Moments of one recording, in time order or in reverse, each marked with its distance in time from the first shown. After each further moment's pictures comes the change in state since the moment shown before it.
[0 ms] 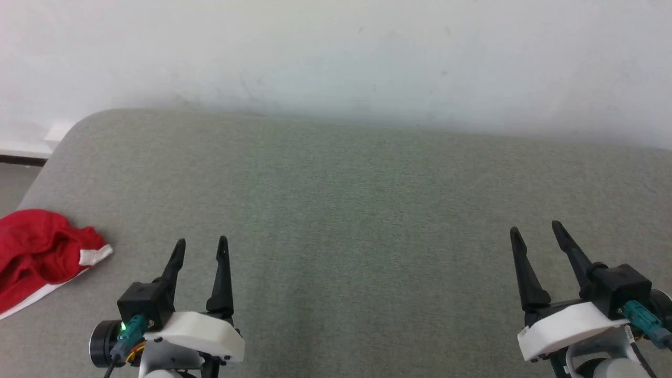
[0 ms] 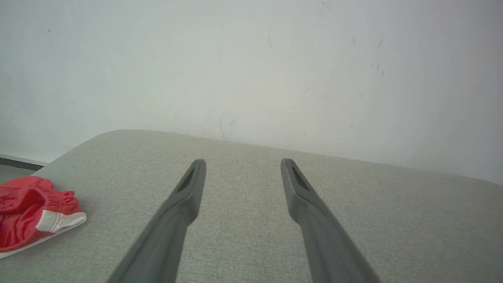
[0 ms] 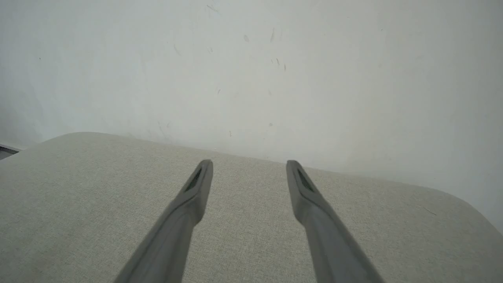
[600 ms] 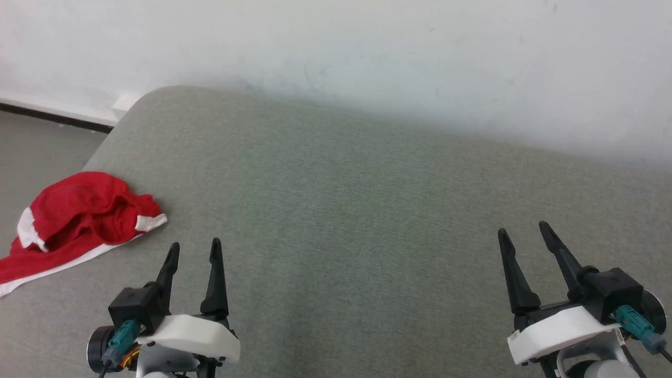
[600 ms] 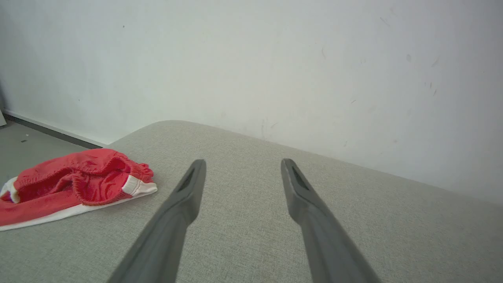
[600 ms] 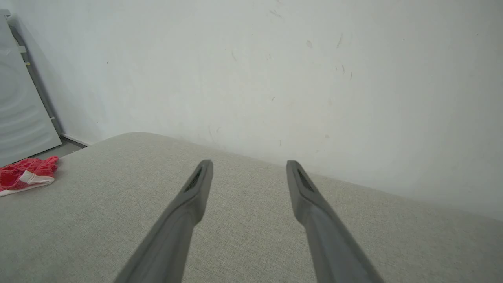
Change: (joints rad) left arm 0.000 0.000 0.014 0.027 -0.042 0.000 -0.035; right arm 0.006 0.000 0.041 -0.002 0.029 0.000 -0.028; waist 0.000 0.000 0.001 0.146
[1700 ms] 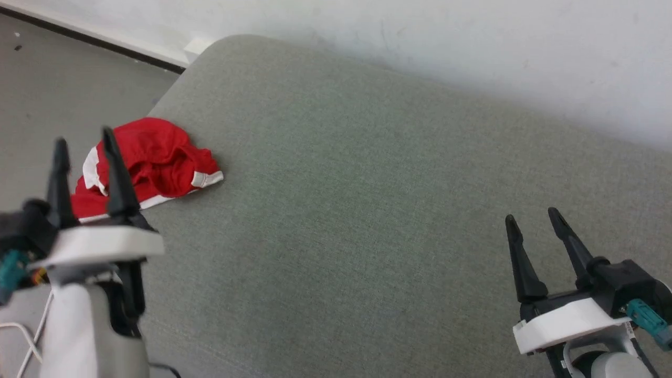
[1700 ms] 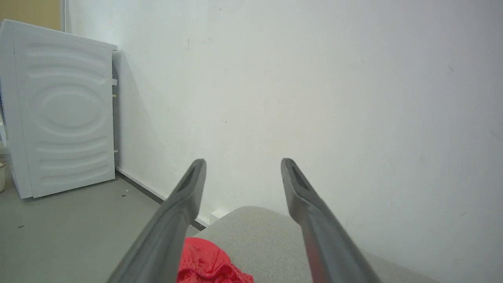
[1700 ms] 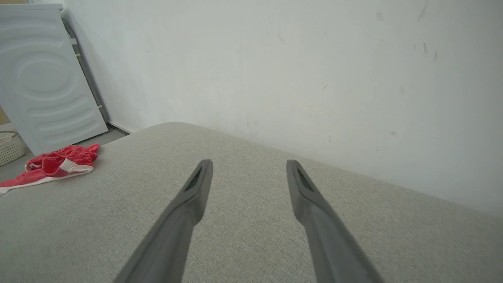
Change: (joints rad) left arm -0.282 0.021 0.216 0.002 -0.021 -0.026 -0.070; right arm -0.012 0.001 -0.013 -0.044 -0.012 0.000 0.003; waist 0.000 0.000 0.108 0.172
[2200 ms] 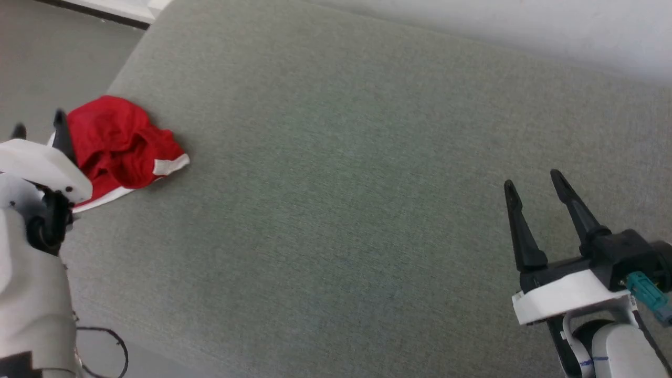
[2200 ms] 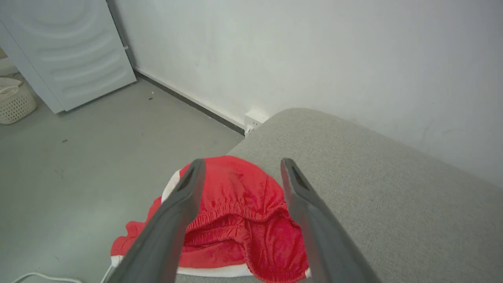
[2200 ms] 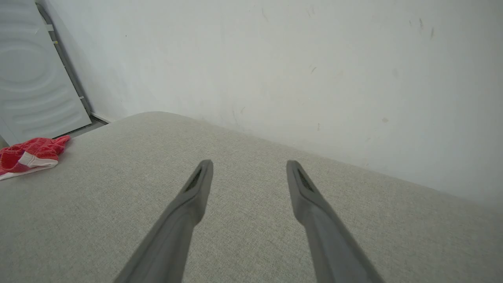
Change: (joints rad) left arm -0.404 0.245 0.051 0.606 -0.041 -0.039 0.294; right arm -0.082 0.002 0.012 -0.054 -0.072 0.000 0.035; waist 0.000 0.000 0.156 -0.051
